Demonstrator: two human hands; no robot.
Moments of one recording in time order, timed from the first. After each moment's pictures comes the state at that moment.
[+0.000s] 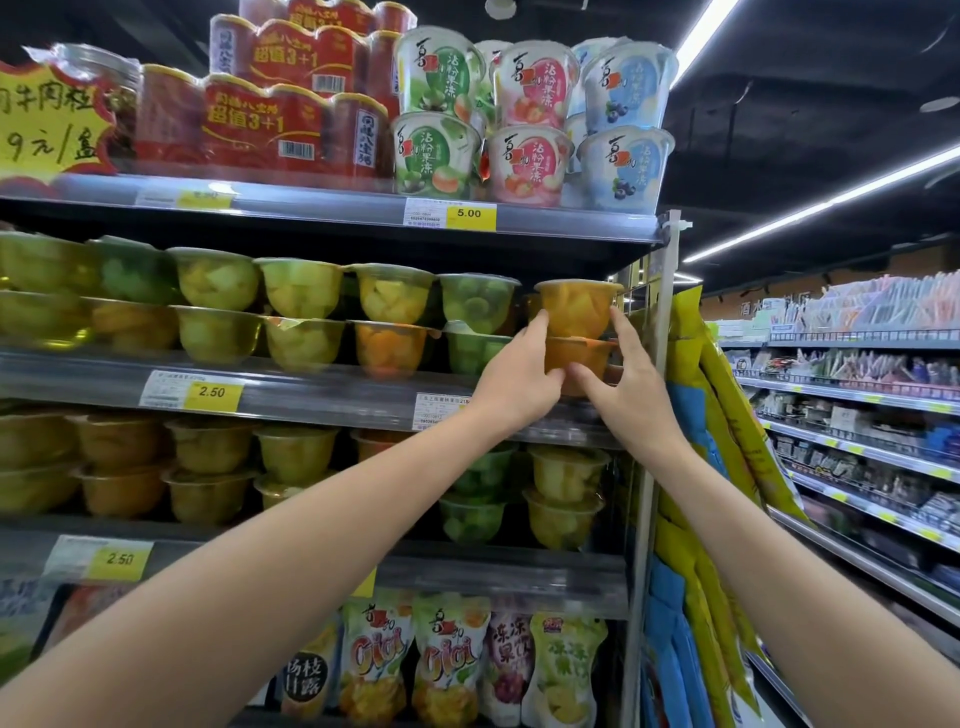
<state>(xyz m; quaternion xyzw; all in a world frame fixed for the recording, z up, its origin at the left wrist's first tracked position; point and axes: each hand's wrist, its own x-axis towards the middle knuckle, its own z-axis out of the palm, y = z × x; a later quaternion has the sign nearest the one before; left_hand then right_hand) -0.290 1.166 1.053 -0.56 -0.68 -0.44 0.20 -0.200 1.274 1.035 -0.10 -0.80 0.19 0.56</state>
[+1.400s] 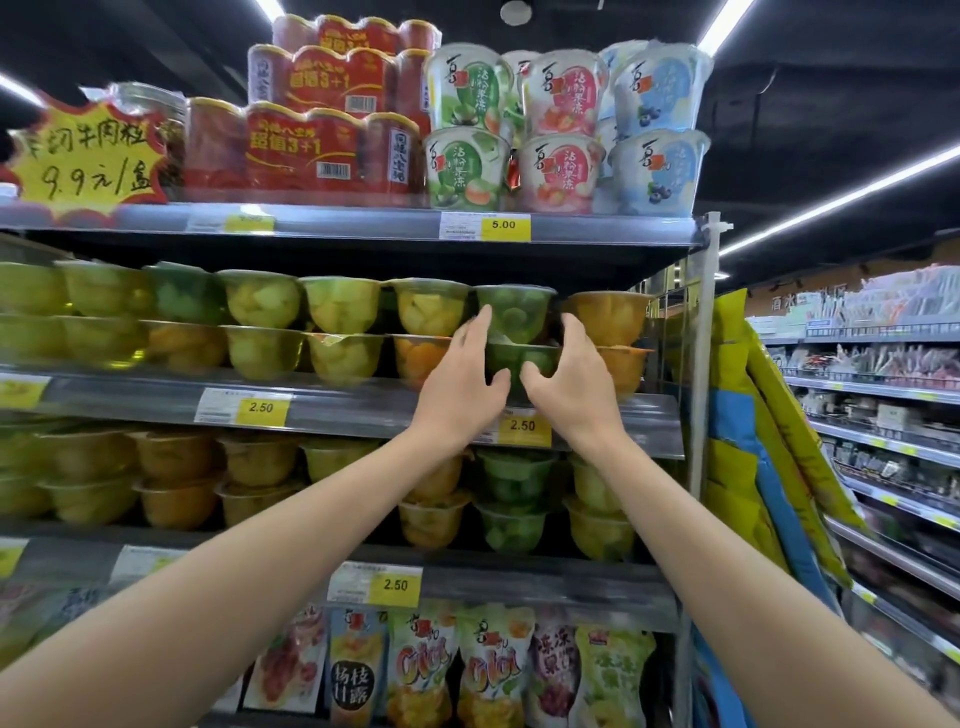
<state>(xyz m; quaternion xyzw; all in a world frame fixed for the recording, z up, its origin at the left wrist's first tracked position) -0.348 1.108 1.041 -0.49 -0.68 -0.47 0.28 -0.259 1.204 1.047 -0.12 -0.81 0.17 0.55</state>
